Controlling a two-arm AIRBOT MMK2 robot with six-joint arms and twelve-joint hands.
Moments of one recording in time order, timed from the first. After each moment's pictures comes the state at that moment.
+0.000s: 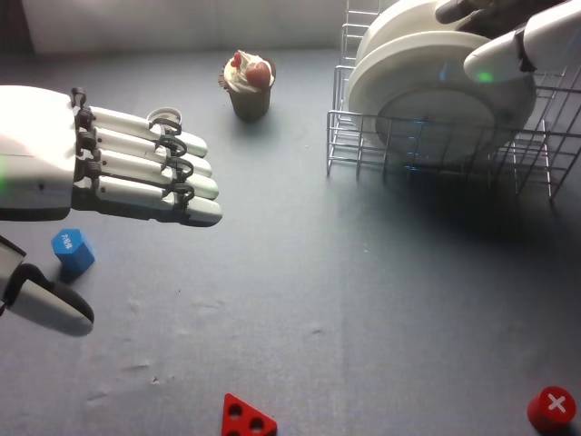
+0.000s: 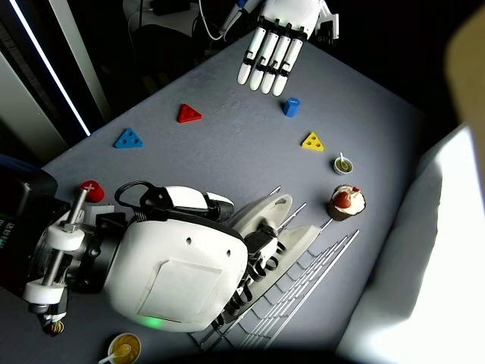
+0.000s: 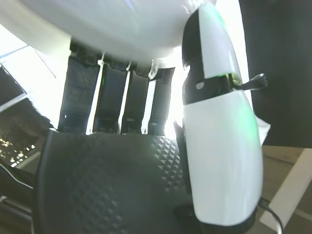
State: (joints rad) left arm 0.48 -0.88 1.42 1.28 -1.16 0.00; right arm -0.20 -1.01 1.31 0.64 0.07 -0.64
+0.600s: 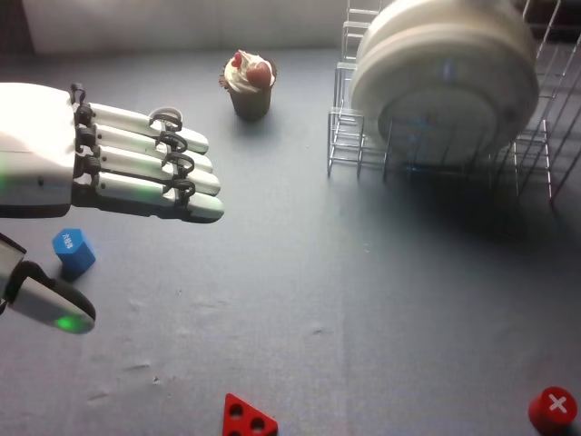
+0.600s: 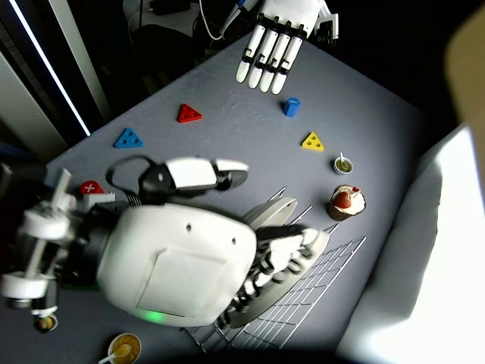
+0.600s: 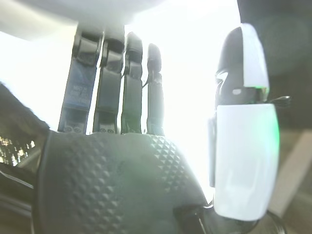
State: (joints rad) left arm 0.48 -0.88 1.42 1.27 -1.17 0.00; right arm -0.11 -0.98 1.28 0.63 0.07 -0.63
